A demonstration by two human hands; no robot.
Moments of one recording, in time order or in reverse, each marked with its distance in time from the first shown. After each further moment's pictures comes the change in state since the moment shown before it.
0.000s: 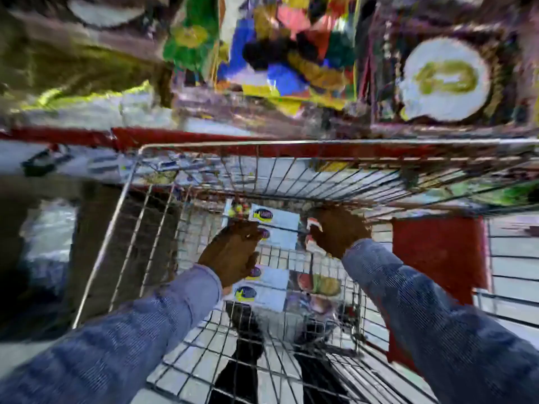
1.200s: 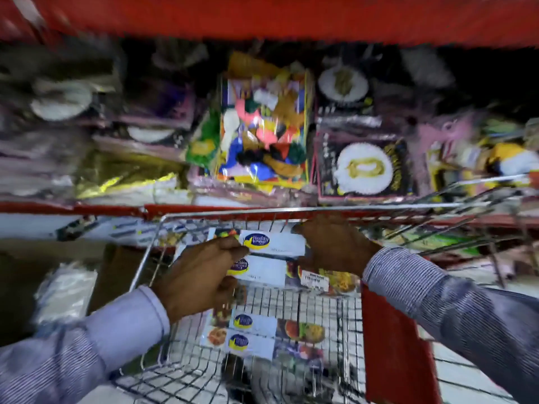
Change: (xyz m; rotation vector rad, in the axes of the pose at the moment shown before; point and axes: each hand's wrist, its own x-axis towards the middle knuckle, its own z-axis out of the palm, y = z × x) left_hand -0.063 0.071 -0.174 0.284 0.179 0.132; right_hand -0.059 -0.021 -0.162 -0.220 0.164 -0.340
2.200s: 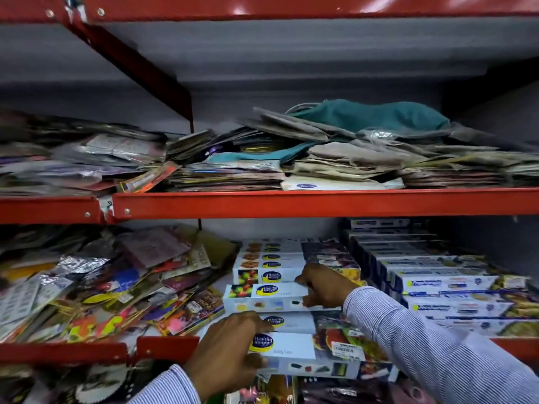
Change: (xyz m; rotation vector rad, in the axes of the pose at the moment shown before) left_hand 0.070 0.042 -0.335 0.014 0.445 0.007; right_hand 0.026 0.062 -0.403 0.001 0.343 0.173
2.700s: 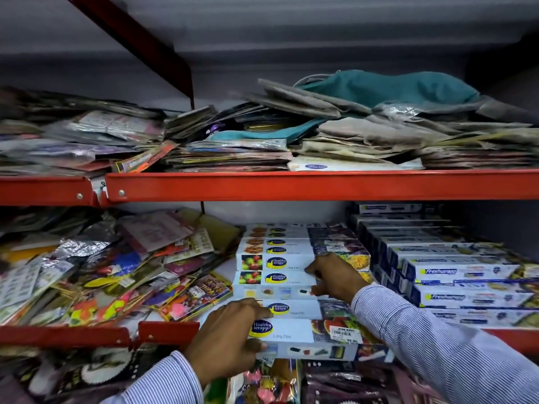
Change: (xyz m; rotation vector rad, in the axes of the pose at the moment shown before) left_hand 0.008 -0.013 0.011 -0.030 -0.018 -0.052; right_hand 0.020 0.015 0.028 -0.012 0.120 0.094
